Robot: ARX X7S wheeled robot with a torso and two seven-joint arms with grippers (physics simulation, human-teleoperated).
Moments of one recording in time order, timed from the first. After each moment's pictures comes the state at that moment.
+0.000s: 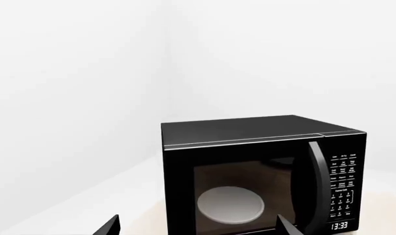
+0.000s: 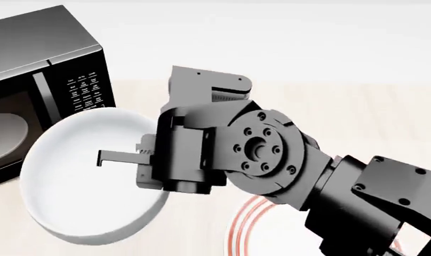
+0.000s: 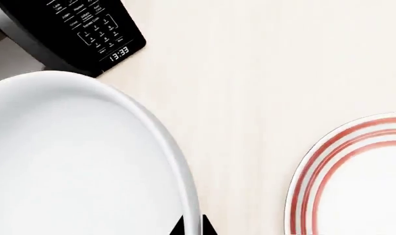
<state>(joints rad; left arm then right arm) 0.21 -0.26 -0.39 0.82 -0.30 -0.51 -0.31 1.57 0.27 -1.45 0.36 2.37 0.49 1.02</state>
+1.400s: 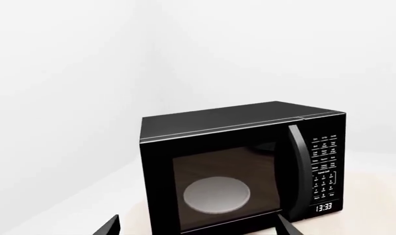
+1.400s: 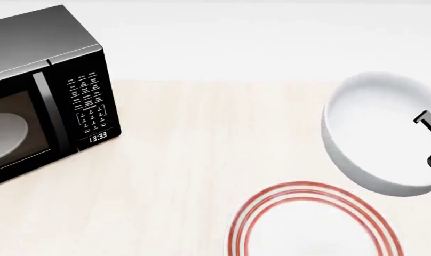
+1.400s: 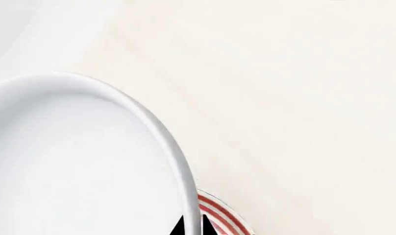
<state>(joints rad) 0.18 -0.30 -0.25 0.78 -0.24 -0.52 -0.36 1.49 0.98 -1.34 0.54 2.44 0.44 0.89</state>
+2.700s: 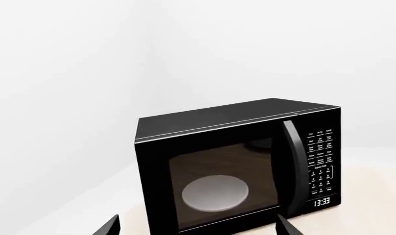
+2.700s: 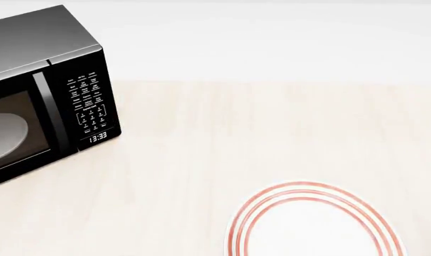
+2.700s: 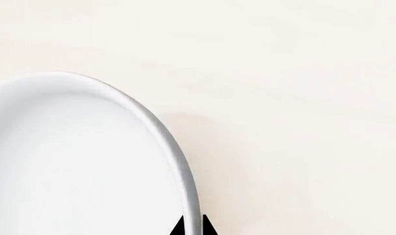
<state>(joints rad) 0.19 -0.32 -0.20 0.77 -0.21 -0.50 -0.39 1.12 1.21 -1.35 0.70 2.60 0.28 0.72</state>
